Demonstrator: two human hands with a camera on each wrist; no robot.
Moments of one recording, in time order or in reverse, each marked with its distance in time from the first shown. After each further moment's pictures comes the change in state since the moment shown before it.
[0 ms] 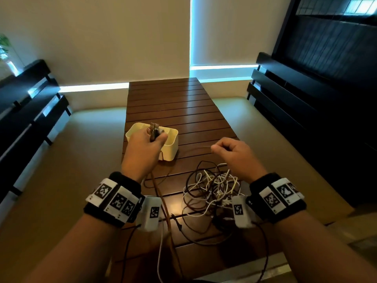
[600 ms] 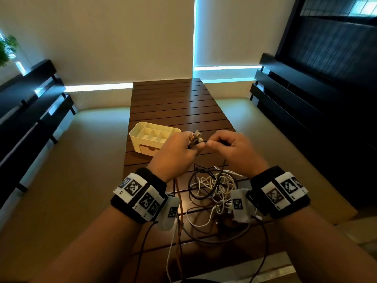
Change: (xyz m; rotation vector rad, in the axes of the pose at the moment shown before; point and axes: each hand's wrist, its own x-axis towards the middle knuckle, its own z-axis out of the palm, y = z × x) left_hand -0.016 0.034 0.030 0.106 -0.344 0.243; right_hand 0.004 -0.019 0.001 0.041 -0.048 -0.221
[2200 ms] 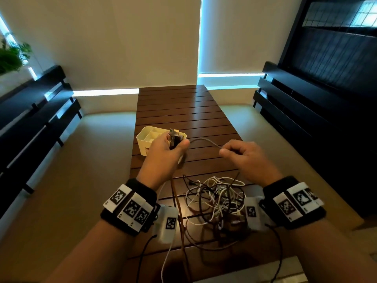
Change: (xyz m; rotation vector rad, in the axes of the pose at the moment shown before) left_hand -0.028 -0.020 -0.023 -0.379 0.275 -0.206; right_hand -0.017 -0.008 -0.007 -0.114 0.000 0.092
